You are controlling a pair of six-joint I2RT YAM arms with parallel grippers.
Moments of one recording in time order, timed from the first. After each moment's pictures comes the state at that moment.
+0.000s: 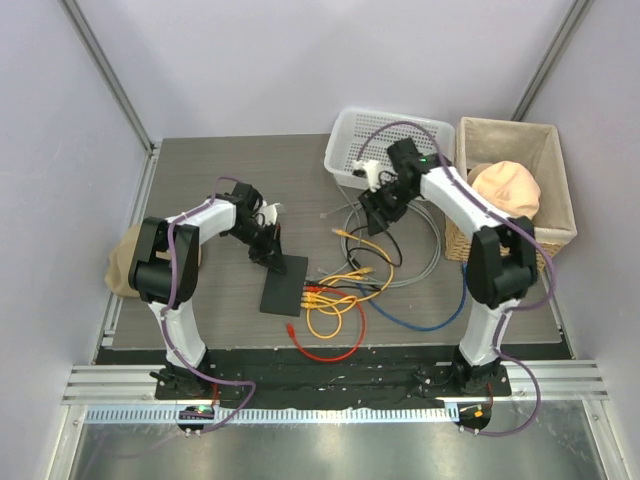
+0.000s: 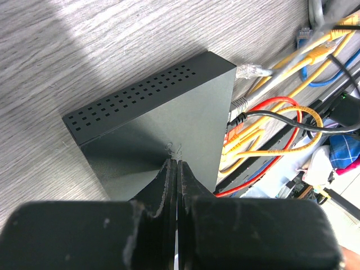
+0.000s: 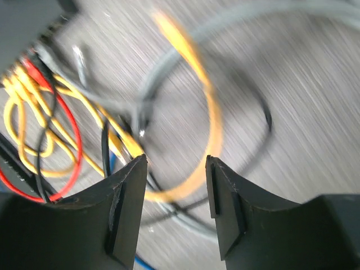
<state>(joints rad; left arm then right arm) -0.25 1.90 1.21 -0.74 0.66 -0.13 0.36 1.93 1.64 -0.94 -0.44 -0.41</state>
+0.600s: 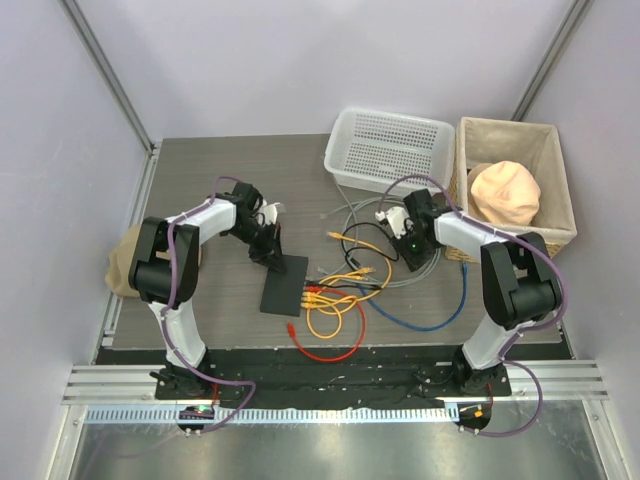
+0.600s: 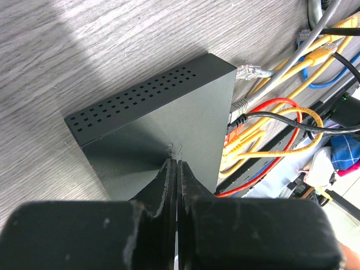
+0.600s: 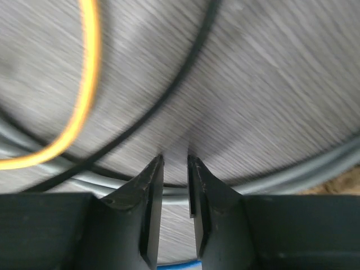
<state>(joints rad) -0.25 1.90 1.21 -0.74 0.65 -0.13 0.27 1.70 1.01 -0.62 -0.07 -0.45</state>
